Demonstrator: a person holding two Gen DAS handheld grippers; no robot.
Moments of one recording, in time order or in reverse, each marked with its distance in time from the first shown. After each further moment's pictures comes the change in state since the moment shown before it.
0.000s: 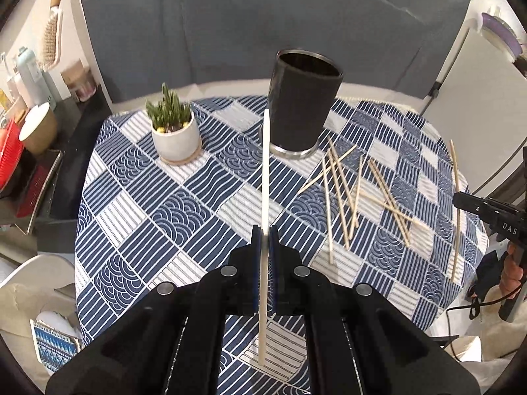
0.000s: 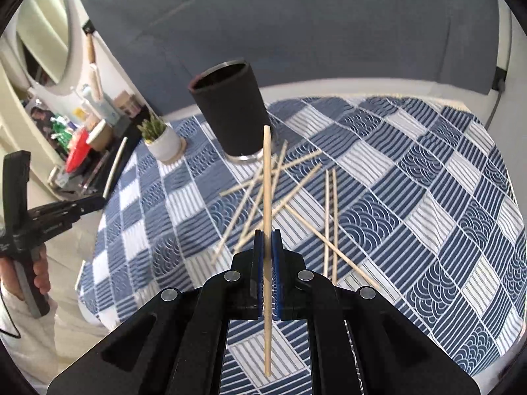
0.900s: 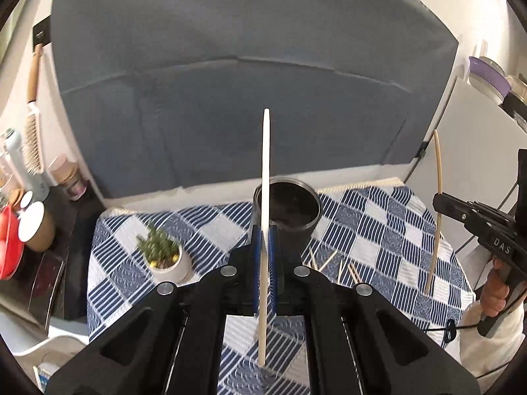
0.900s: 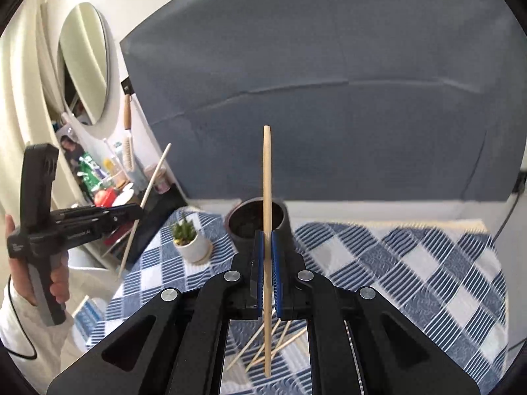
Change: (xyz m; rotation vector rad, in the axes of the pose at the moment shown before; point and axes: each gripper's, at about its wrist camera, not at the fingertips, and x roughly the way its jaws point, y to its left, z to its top) left arm -0.028 -0.019 0.139 0.033 -0.235 -0.031; right arm -0.038 0.034 0.138 -0.158 -0.301 0.065
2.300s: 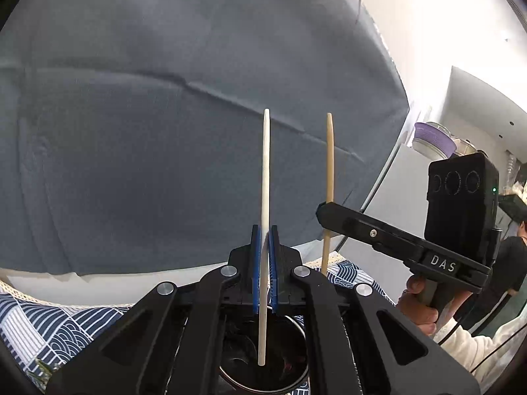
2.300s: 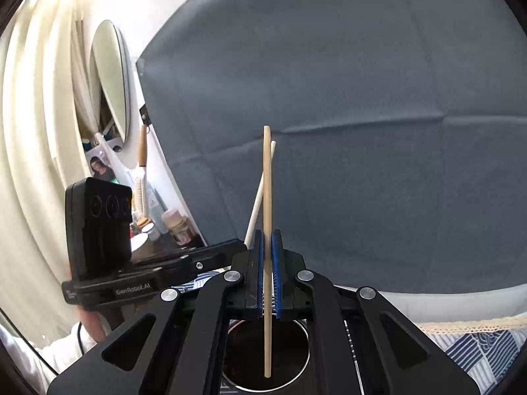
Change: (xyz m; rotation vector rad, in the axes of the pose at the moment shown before) left arm 0.138 0.042 0.053 -0.067 -0.280 -0.476; right arm 0.161 -0.015 0.079 -0.060 -0.159 0.270
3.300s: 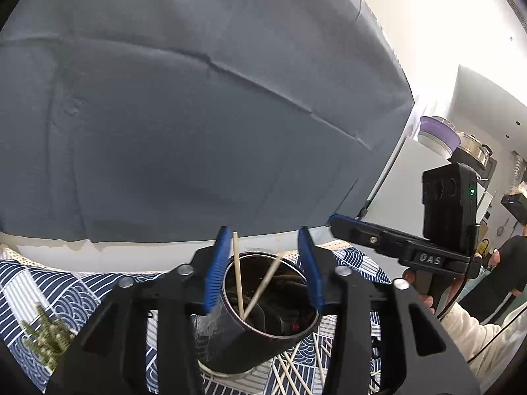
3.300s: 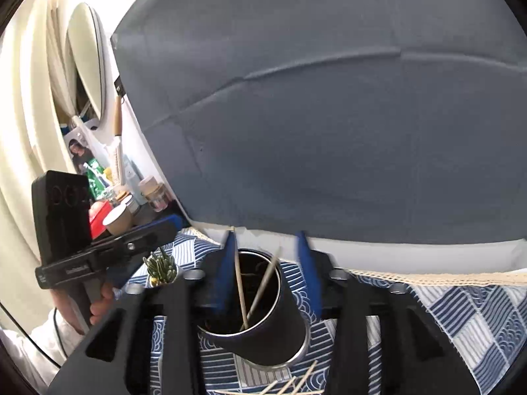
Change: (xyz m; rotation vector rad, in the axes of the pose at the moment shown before) left arm -0.030 -0.006 -0.034 -0.011 0.004 0.073; right arm -0.012 -0.009 -0.042 0.037 0.106 -0.112
